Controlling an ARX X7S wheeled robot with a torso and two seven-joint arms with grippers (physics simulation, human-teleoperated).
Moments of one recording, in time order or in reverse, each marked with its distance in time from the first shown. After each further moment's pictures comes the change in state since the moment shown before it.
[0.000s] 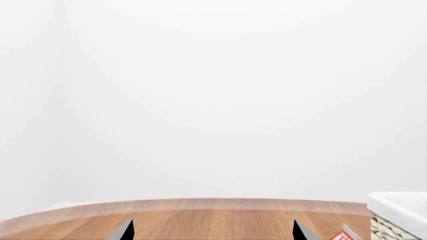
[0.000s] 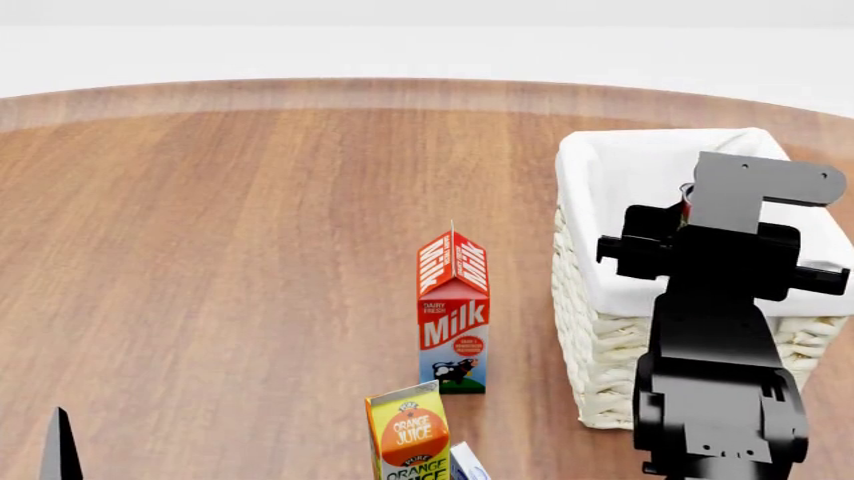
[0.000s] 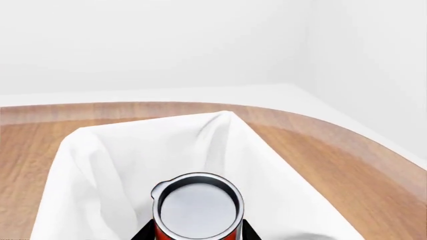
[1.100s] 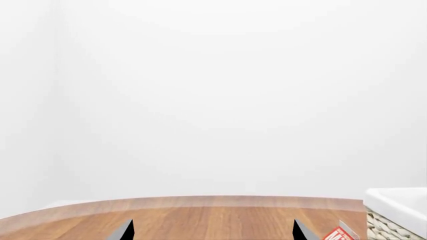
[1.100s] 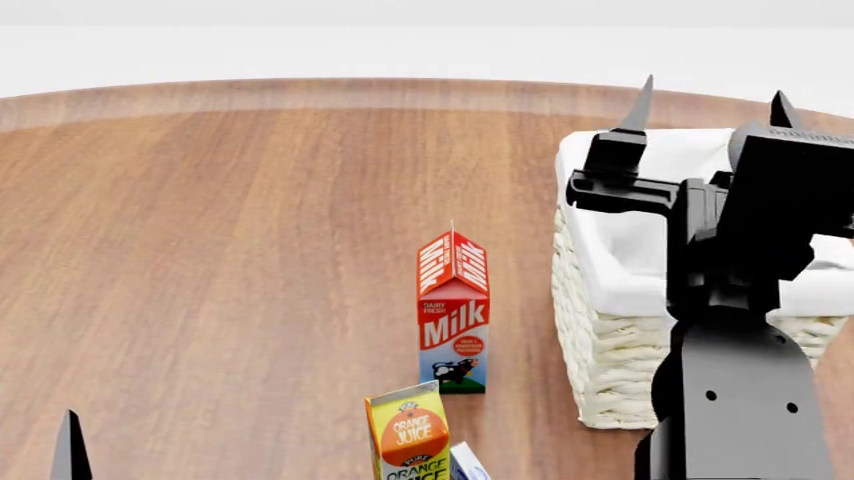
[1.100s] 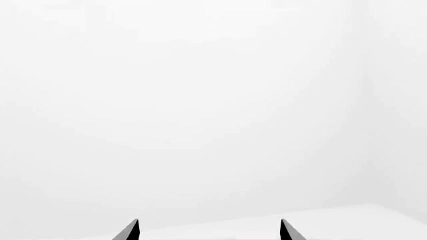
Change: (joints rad) left arm -0.010 -0.017 0.028 -0.008 -0.003 -0.001 -0.021; right arm -0.435 -0.034 0.125 -1.108 0.092 0.135 -0.185
